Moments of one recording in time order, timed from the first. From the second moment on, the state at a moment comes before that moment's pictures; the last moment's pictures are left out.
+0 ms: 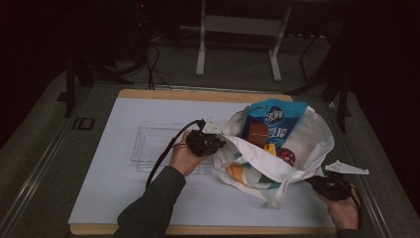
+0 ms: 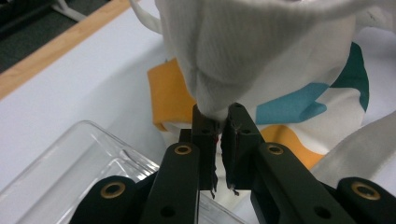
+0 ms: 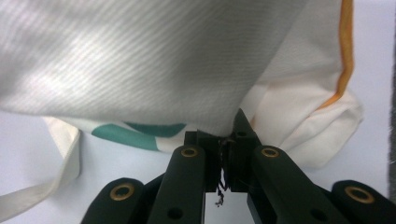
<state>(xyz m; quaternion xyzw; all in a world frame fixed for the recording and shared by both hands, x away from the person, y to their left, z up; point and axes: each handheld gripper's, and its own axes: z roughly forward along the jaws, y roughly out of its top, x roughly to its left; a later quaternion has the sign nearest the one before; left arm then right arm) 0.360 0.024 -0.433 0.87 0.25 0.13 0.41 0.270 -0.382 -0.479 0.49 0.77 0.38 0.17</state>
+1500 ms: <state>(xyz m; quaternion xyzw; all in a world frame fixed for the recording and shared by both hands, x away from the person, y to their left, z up) 0.366 0.037 -0.453 0.86 0.32 0.08 0.39 0.274 -0.373 -0.511 0.50 0.80 0.32 0.13</state>
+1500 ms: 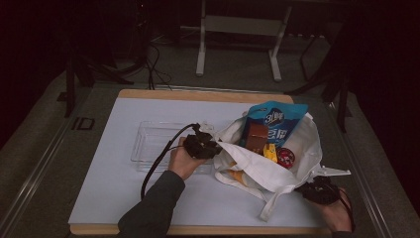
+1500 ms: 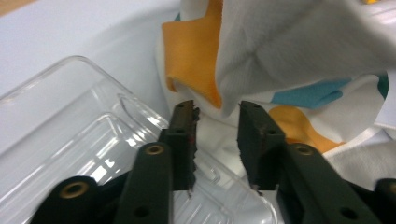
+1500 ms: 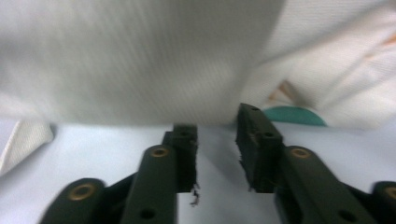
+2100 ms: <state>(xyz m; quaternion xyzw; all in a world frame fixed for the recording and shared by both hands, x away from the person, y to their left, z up) 0.344 0.070 -0.424 0.84 0.30 0.10 0.44 0.251 -0.395 -0.466 0.51 0.78 0.33 0.17</state>
